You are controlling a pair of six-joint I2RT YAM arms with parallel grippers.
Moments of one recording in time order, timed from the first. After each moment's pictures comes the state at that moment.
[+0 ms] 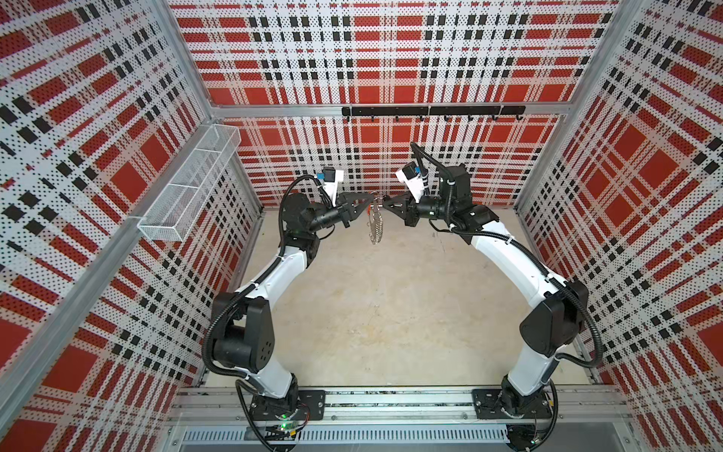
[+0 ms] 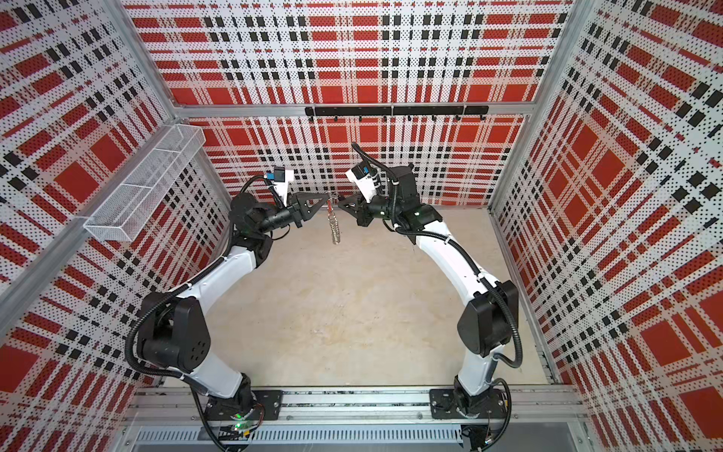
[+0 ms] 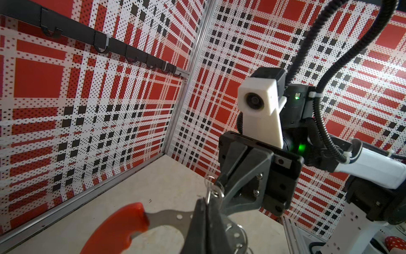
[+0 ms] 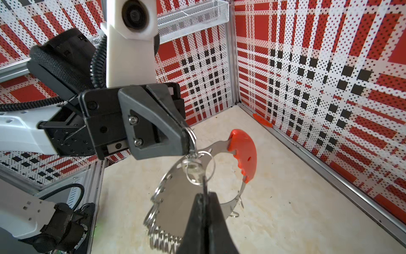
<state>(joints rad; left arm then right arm) -0.20 1.63 1.25 0.69 0.95 -0.59 0.46 1.78 1.79 -0.29 -0.71 -0.02</state>
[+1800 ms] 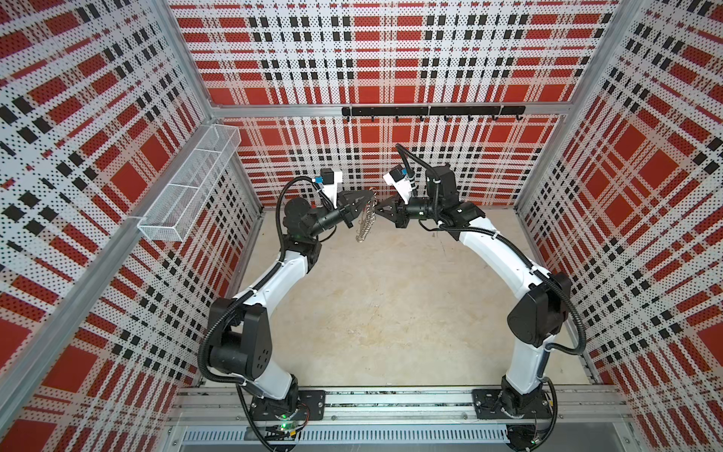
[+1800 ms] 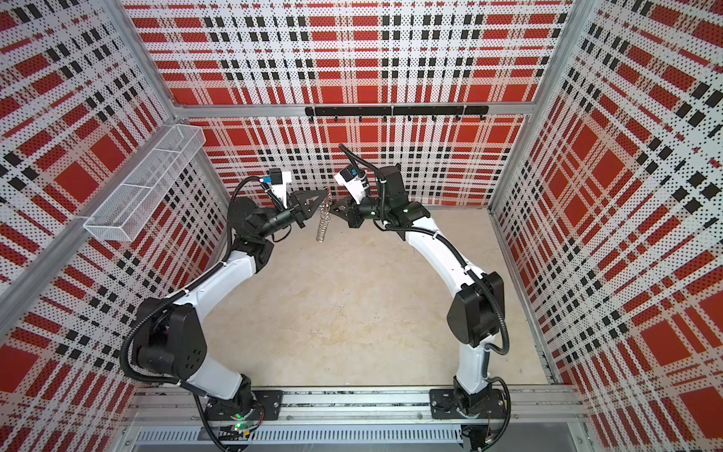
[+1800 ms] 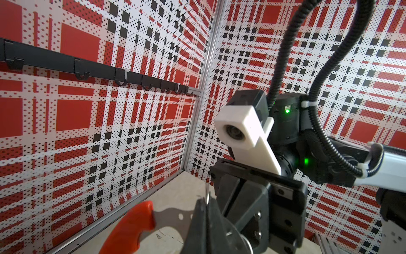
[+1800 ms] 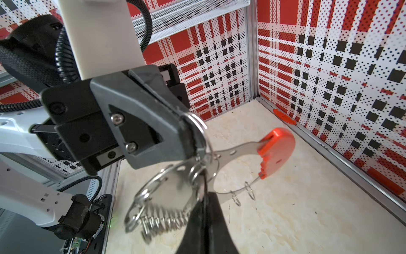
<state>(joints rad) -0.24 1.58 1.20 0.75 0.81 -0.52 0.51 1.88 1.89 -0.33 -0.78 -0.01</state>
